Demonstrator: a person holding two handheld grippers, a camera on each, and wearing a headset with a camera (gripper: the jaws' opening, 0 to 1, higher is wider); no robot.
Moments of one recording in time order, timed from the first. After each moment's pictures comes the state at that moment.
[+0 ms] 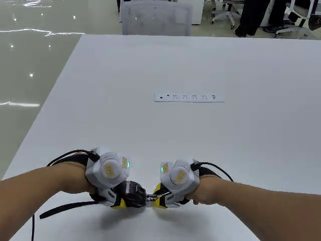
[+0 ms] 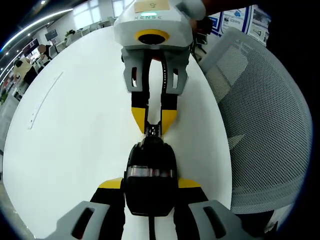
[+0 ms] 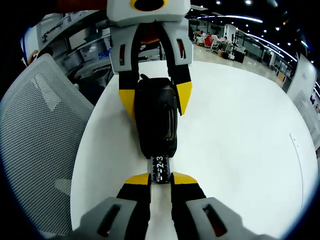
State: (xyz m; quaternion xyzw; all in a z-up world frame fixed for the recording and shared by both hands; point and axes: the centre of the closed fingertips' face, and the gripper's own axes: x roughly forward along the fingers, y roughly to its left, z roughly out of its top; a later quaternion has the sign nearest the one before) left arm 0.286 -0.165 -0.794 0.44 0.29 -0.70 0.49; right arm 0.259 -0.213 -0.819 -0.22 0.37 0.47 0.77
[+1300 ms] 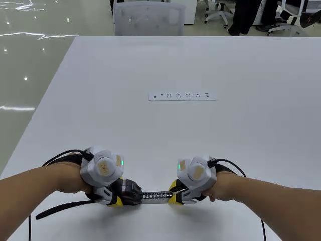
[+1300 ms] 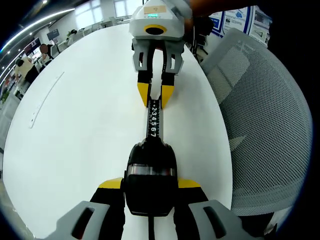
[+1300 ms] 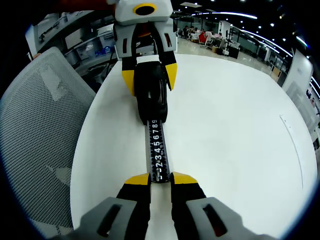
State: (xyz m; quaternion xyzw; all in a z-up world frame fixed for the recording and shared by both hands) left arm 0.287 -0.165 -0.792 0.44 0.29 -0.70 0.49; right arm 0.237 -0.266 -0.819 -0.22 0.39 0.45 0.78
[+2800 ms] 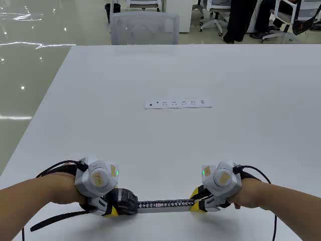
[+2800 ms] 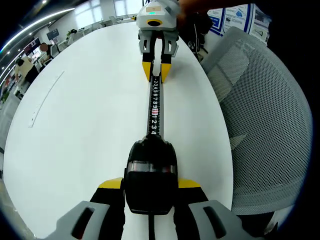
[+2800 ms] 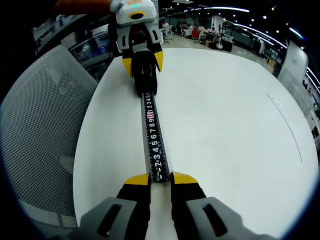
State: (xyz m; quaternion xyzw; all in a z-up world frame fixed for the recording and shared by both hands) left arm 0.286 -0.162 -0.795 0.44 0.29 -0.69 0.49; right arm 0.205 -0.331 -0.819 -0.20 0.41 0.43 0.78
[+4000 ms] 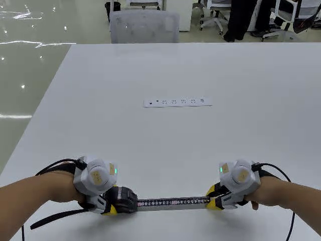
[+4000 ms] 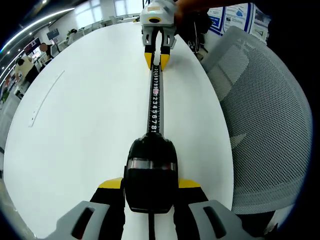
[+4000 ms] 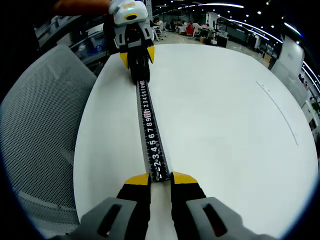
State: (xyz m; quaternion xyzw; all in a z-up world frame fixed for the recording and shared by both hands) left arm 0.288 -0.161 -0.795 0.44 0.29 -0.69 0.49; right arm 0.187 -0.375 -0.819 -0.20 0.42 0.41 0.78
